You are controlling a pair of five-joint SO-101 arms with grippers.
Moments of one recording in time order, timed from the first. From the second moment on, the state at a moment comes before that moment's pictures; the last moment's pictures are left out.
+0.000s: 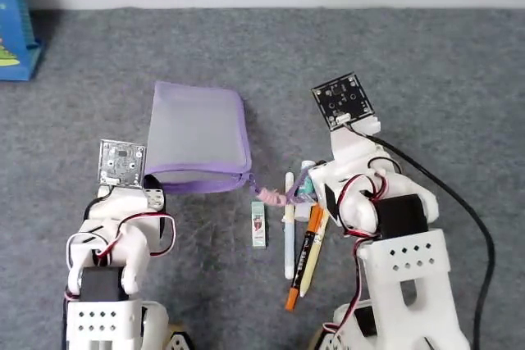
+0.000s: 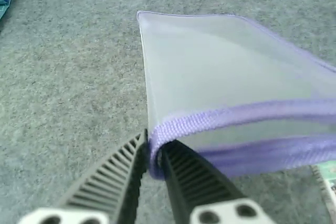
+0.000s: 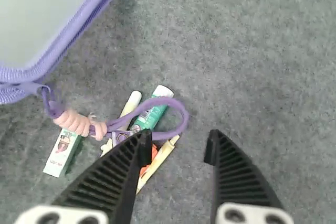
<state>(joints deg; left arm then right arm) -5.6 -78.5 76.5 53.6 -1.8 -13.1 -47.4 36.9 70.0 10.9</state>
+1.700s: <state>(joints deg) -1.1 -79.2 46.0 77.0 -1.3 -14.4 3.1 28.6 46.9 1.5</state>
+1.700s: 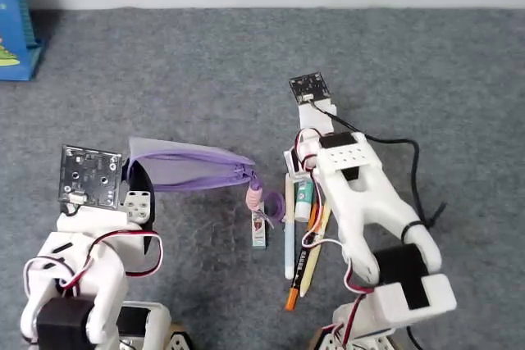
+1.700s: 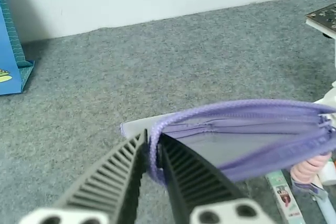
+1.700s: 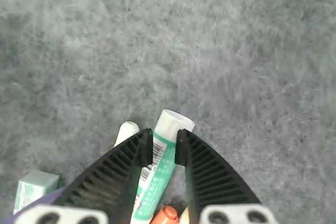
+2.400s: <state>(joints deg) -1.1 -79.2 46.0 77.0 -1.3 -13.1 18.7 11.3 62.2 -2.1</state>
